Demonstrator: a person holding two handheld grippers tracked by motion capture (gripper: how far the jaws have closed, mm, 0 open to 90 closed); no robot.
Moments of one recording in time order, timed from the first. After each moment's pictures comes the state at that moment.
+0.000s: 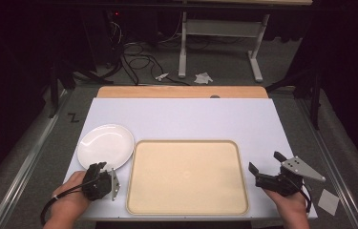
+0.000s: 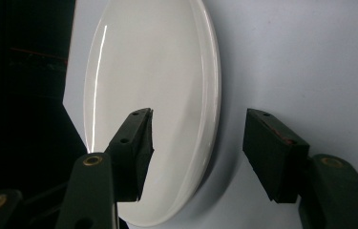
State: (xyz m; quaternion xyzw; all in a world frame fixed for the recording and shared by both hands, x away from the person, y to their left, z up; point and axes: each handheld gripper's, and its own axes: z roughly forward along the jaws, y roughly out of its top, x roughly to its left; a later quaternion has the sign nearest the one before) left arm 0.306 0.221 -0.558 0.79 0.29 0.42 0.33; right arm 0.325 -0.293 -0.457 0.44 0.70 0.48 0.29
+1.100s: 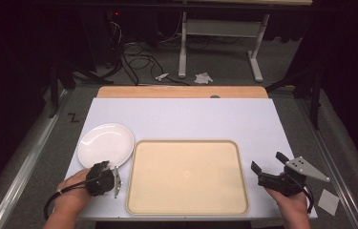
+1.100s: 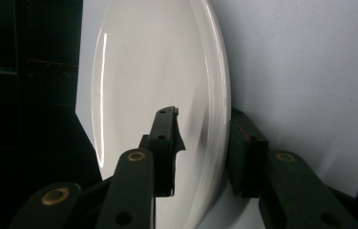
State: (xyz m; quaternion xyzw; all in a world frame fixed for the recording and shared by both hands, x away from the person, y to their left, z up) left arm 0.322 0.223 -0.572 0.80 0.26 0.44 0.32; right arm 0.325 -0.300 -0.458 0.46 0.68 0.50 0.28
